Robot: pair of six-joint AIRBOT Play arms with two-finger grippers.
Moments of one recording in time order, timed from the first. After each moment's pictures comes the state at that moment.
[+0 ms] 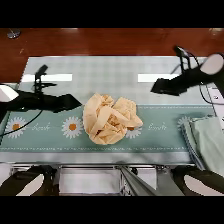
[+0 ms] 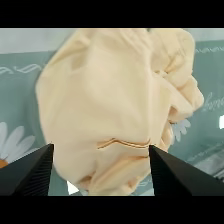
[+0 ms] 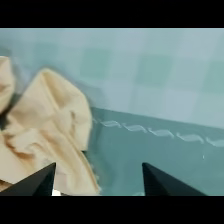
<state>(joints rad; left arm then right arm) -0.08 -1.01 0.82 0.83 -1.10 -1.33 0.08 -1.22 1.14 -1.20 1.19 1.56</state>
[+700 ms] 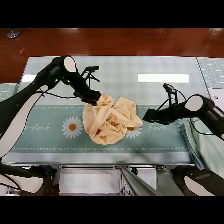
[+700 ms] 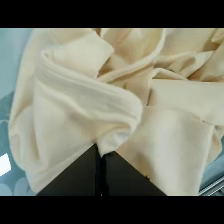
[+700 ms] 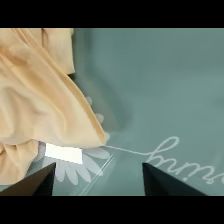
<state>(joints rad) -0.36 -1.66 1.46 1.18 -1.40 -1.43 0.19 -1.09 0.70 -1.09 1.01 1.59</state>
